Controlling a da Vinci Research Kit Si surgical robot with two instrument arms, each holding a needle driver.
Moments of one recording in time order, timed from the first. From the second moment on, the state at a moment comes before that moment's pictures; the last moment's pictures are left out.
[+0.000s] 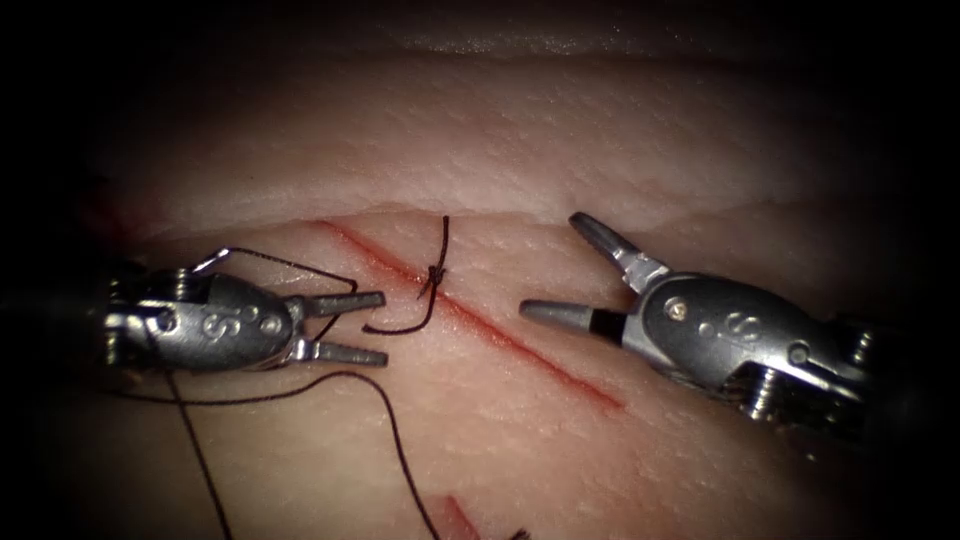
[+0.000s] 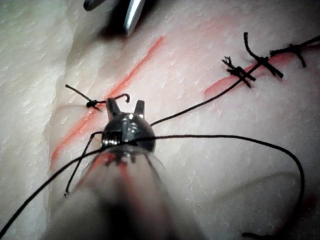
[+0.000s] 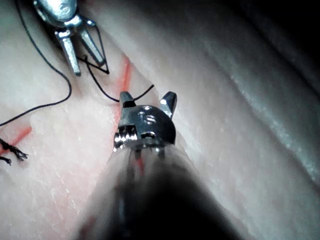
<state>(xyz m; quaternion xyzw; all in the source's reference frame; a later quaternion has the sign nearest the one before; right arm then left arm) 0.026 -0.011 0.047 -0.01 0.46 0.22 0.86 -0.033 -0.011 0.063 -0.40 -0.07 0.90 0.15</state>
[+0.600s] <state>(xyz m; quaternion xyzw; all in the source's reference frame) 0.027 -0.012 0.048 0.00 0.47 0.17 0.87 -0.033 -0.010 0.063 -0.42 -0.05 0.89 0.16</state>
